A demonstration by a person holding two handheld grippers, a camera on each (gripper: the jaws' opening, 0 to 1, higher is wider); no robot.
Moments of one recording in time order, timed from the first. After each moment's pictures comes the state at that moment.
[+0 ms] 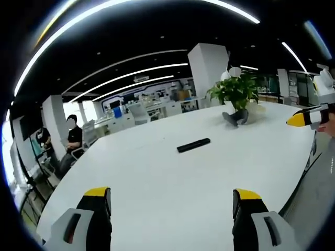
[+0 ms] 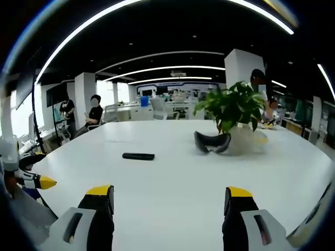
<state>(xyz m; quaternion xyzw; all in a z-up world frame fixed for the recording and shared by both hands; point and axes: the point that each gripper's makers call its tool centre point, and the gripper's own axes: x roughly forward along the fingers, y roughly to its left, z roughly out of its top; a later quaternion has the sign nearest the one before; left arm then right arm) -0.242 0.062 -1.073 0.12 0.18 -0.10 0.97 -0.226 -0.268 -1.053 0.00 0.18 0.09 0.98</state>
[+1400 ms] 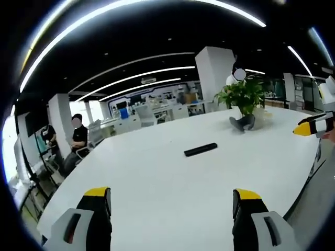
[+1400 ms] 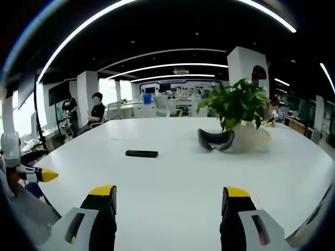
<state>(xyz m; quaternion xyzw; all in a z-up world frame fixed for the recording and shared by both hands) -0.238 0.072 -1.063 0.11 0.17 -0.07 0.98 -0.228 -0.263 -1.057 0.01 0.19 0.11 0.98</state>
